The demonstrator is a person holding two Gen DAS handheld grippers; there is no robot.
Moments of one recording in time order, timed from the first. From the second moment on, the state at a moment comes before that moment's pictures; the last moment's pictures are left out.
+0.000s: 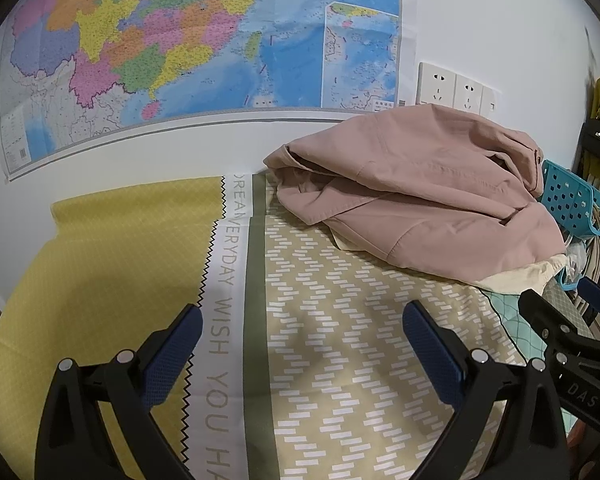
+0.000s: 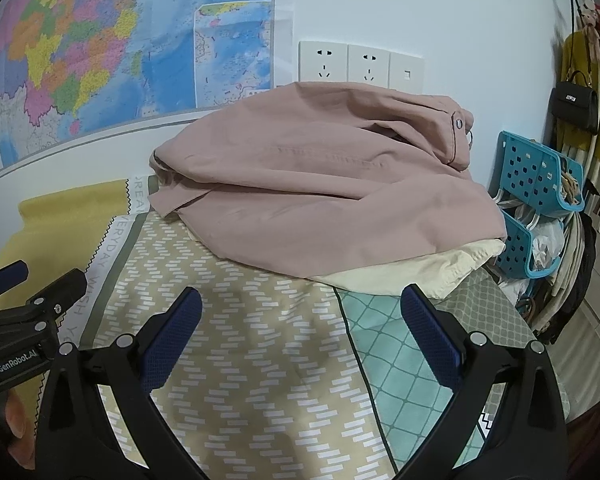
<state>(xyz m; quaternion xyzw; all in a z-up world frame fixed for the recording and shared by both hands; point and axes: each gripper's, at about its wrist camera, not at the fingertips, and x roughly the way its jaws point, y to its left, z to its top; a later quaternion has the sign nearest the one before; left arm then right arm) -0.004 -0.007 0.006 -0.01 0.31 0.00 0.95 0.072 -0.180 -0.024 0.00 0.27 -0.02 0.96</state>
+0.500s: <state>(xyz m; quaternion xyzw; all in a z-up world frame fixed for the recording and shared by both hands) -0.003 -0.007 0.005 -0.01 0.31 0.00 0.95 0.073 -0.179 -0.024 -0.01 0.27 -0.02 0.96</state>
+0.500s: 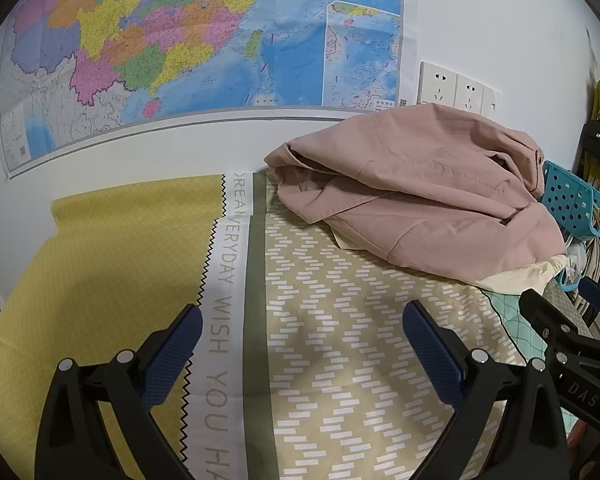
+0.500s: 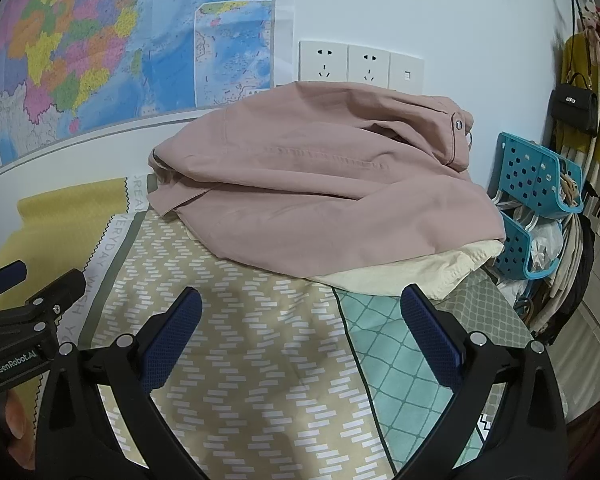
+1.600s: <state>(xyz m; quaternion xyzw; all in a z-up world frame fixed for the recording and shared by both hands) 0.001 -0.005 -0.002 -0.01 0.32 0.01 0.95 0.075 -0.178 -0.026 -0.01 0.27 -0.01 0.96</state>
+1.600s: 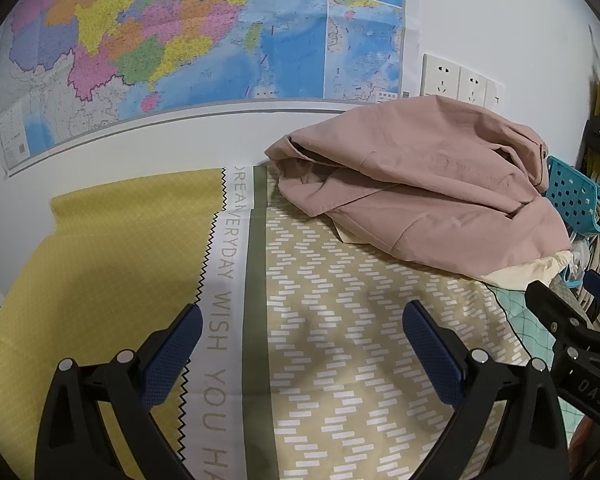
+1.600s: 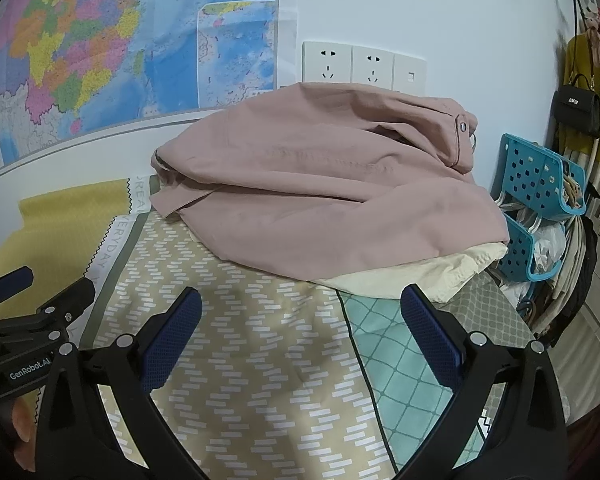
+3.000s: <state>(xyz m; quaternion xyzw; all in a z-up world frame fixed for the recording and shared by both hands) 0.003 -0.003 -0.005 -0.01 0.32 0.02 0.95 0.073 -0.172 -0.025 -0.01 0.26 -0.01 0.96</state>
